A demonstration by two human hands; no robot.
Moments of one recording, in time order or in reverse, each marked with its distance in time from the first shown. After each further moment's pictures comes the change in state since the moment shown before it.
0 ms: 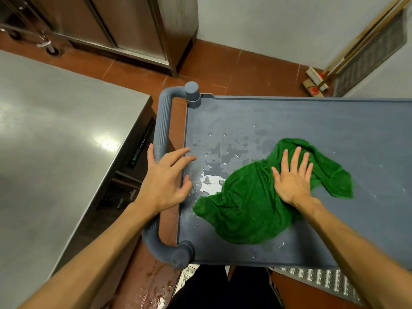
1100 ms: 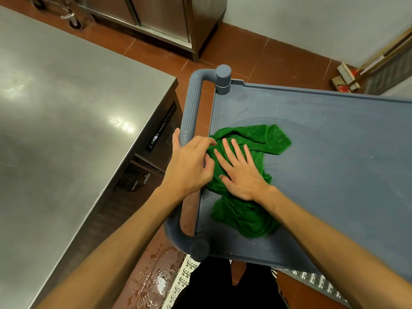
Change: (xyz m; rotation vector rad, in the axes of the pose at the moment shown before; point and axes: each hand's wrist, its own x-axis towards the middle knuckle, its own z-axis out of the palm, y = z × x) left_hand 0.011 0.006 -0.002 -0.111 0.065 -0.170; right_hand -0.014 -0.166 0.018 -0.155 0.060 -0.807
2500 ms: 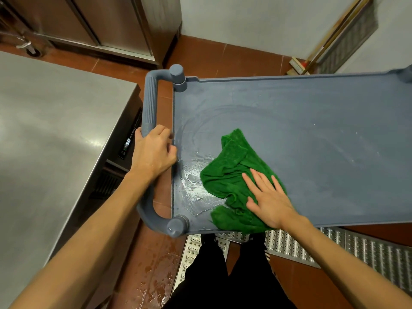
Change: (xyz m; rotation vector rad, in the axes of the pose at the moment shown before) left_hand 0.006 -0.008 0.009 0.276 -0.083 -0.005; right_hand -0.196 0.024 0.023 0.112 -0.156 0.414
